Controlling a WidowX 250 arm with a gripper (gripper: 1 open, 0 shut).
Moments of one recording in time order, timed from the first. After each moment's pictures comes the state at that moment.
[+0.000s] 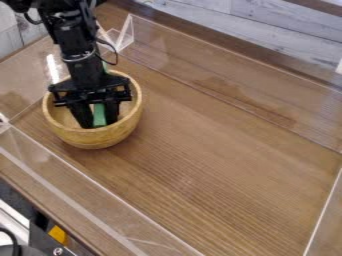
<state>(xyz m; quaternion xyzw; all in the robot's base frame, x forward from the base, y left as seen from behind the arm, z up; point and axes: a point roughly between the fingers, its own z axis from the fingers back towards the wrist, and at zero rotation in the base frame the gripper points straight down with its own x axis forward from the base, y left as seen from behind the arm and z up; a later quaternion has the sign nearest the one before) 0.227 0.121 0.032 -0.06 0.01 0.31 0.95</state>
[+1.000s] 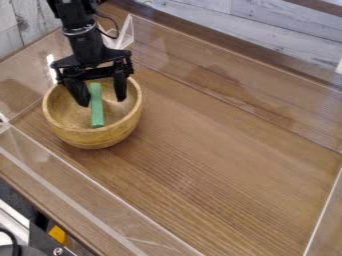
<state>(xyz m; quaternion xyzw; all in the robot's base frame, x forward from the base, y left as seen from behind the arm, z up) 0.252 0.136 0.056 -0.06 -0.01 0.33 0.94</state>
